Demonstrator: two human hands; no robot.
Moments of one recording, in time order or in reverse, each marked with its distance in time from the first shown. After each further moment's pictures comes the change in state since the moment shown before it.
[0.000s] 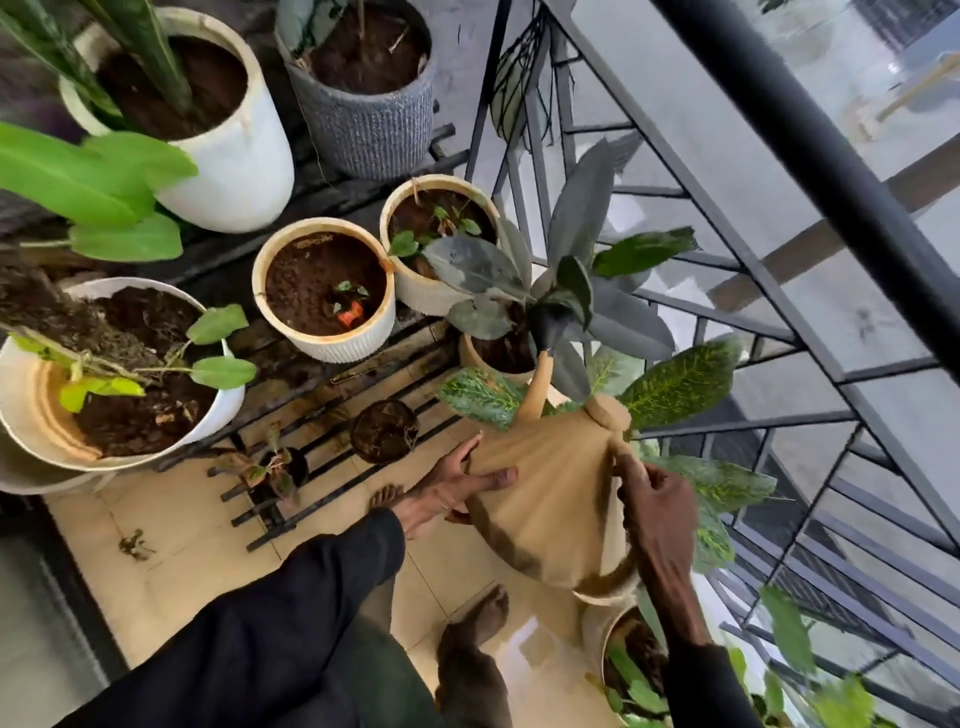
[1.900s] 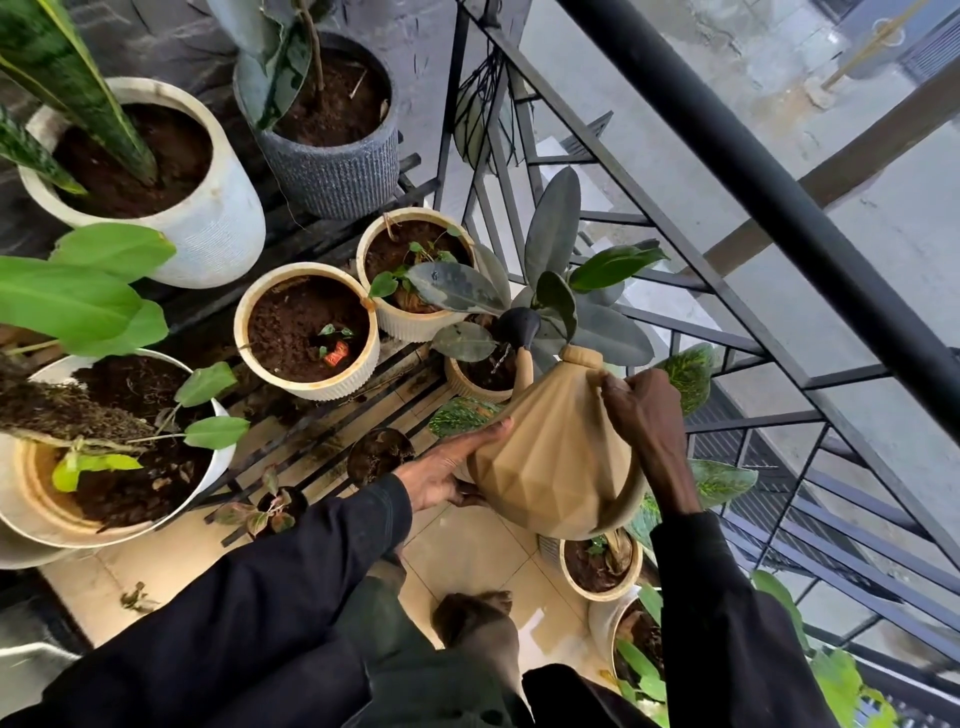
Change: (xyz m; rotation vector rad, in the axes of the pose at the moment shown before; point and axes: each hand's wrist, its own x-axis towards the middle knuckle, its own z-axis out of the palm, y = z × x) left_hand -0.013 0.109 -0.012 -0.143 -0.122 -0.199; right_hand 0.087 -0.121 0.006 -0.281 -0.080 -0.093
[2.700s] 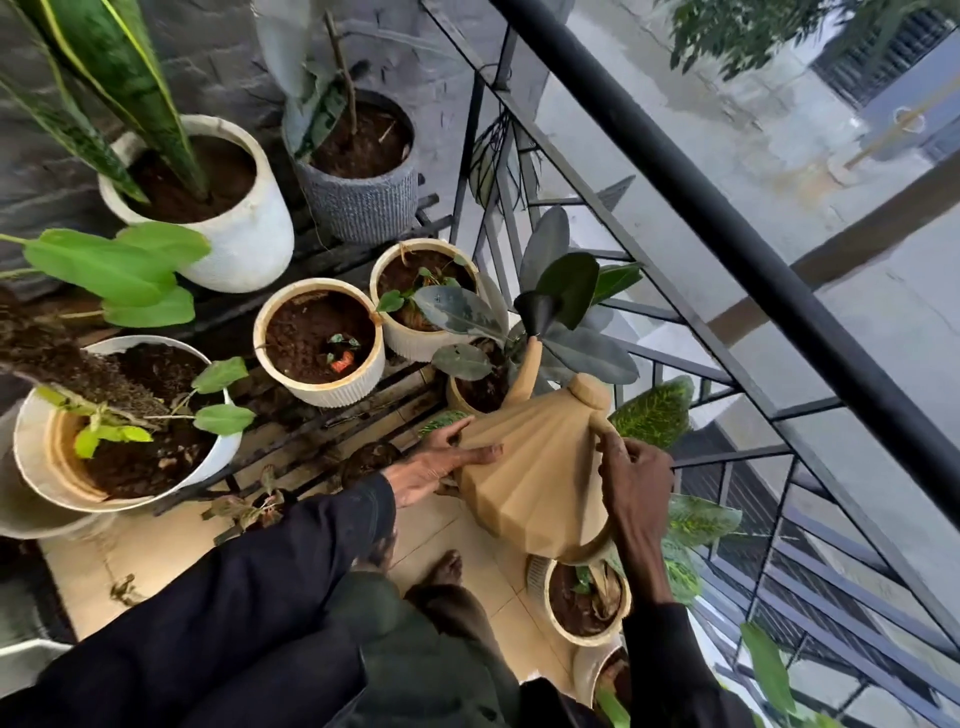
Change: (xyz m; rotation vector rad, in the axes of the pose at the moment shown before) left_hand -0.001 -0.015 0.025 0.081 0.110 0.267; right_hand -0.064 0.051 -0.019 0.329 0.127 -0.015
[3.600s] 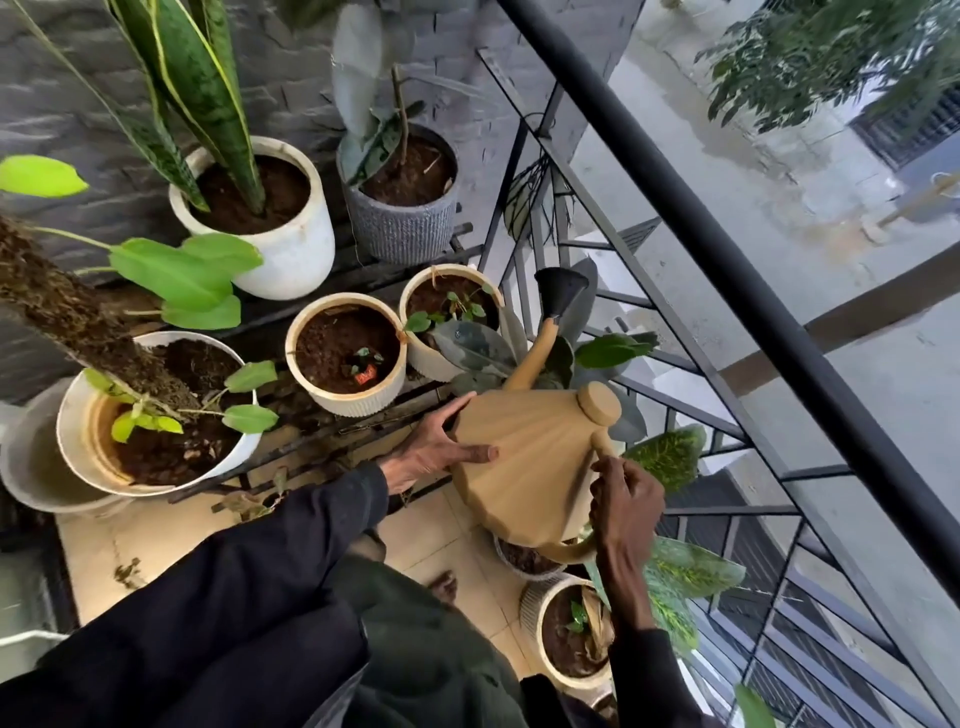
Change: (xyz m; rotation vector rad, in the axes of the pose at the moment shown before) left_hand 0.000 0.031 -0.038 0.199 0.080 0.341; right_hand -0.007 -0.035 0.017 0.208 0.029 -0.039
